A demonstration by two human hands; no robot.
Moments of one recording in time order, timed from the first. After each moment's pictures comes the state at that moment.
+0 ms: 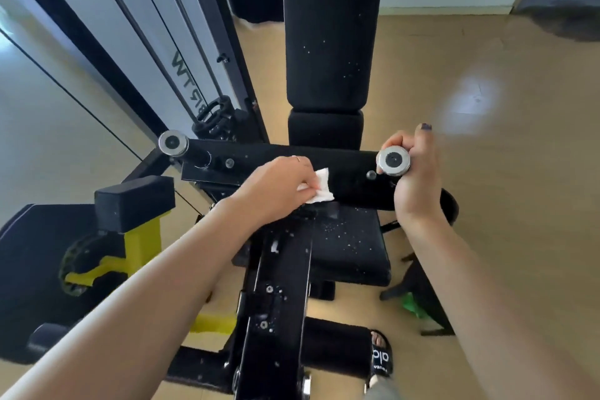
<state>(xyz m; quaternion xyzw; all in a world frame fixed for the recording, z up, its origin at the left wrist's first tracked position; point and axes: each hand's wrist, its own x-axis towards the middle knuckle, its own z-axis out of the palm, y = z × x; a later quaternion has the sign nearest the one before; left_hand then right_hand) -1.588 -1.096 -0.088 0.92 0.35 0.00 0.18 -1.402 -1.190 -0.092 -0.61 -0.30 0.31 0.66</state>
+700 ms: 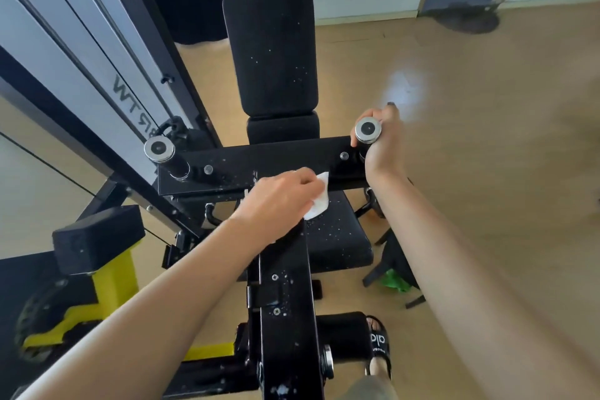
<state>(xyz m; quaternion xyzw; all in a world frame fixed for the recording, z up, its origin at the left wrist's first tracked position) -1.604 -1.125 -0.106 0.98 0.16 0.06 0.05 -1.425 -1.187 -0.075 -0.59 -0.18 0.25 0.74</state>
